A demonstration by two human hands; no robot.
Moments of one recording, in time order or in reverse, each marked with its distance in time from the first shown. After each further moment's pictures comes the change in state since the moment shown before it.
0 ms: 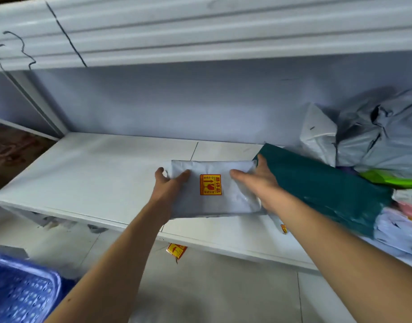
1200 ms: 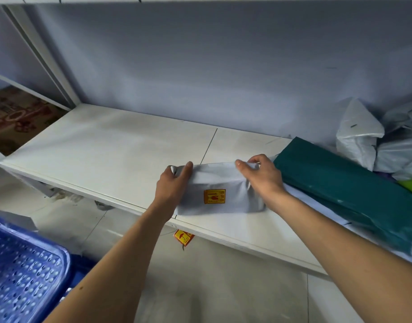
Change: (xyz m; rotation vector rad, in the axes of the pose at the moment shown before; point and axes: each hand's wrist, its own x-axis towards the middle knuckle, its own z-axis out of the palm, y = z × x) left_hand 0.026 -0.036 -0.030 0.125 0.163 0.171; right_hand 0.008 0.001 0.055 -0.217 0.014 -0.151
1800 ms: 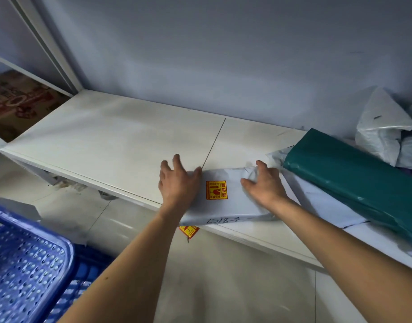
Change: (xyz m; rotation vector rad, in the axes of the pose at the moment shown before) left_hand 0.013 -0.027 0.011 0.525 0.093 0.064; right_hand 0.000 0.032 0.035 -0.306 -0.191 0.028
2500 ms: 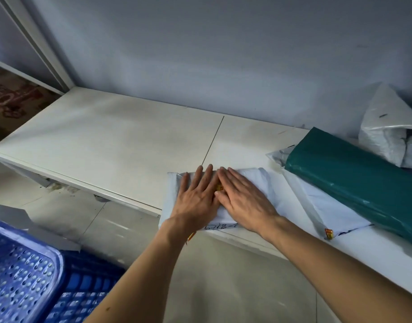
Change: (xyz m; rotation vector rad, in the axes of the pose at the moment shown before) left_hand -0.015 -0.017 0.038 0.618 -0.222 0.643; right_hand -0.012 -0.003 0.037 -0.589 -0.050 -0.628
